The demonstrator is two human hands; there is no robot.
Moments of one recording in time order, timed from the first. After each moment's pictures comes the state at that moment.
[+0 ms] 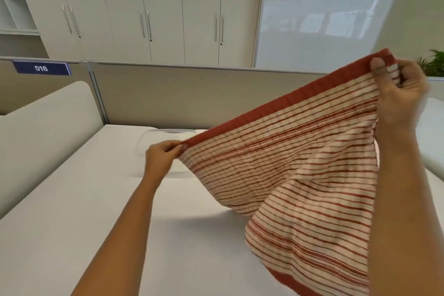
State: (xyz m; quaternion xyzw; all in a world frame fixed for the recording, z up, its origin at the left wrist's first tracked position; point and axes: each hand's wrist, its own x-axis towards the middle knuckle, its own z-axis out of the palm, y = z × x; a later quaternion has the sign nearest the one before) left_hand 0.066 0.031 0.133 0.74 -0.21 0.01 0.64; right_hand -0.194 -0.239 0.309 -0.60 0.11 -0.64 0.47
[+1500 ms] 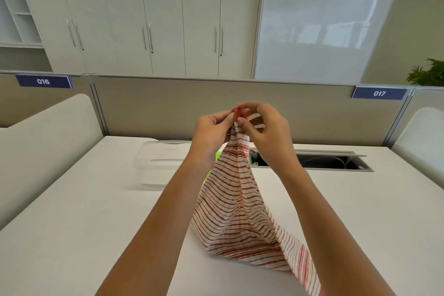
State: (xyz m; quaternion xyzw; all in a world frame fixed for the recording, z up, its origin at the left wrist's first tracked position) left_hand -0.025 -0.042 0.257 0.60 -0.22 -0.16 0.75; right_hand -0.096 -0.145 0.252 -0.84 0.05 -0.43 0.33
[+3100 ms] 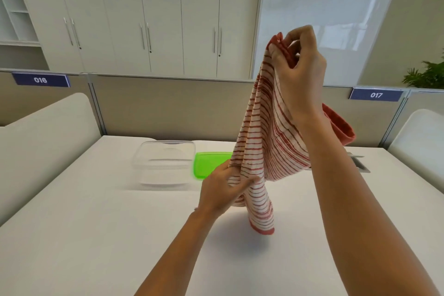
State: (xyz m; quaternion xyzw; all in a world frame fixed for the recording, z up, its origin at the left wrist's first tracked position) left_hand -0.036 -0.045 0.136 0.77 -0.40 0.07 0.49; right_hand -0.095 -0.166 0.342 -0.74 0.04 -0.62 0.26
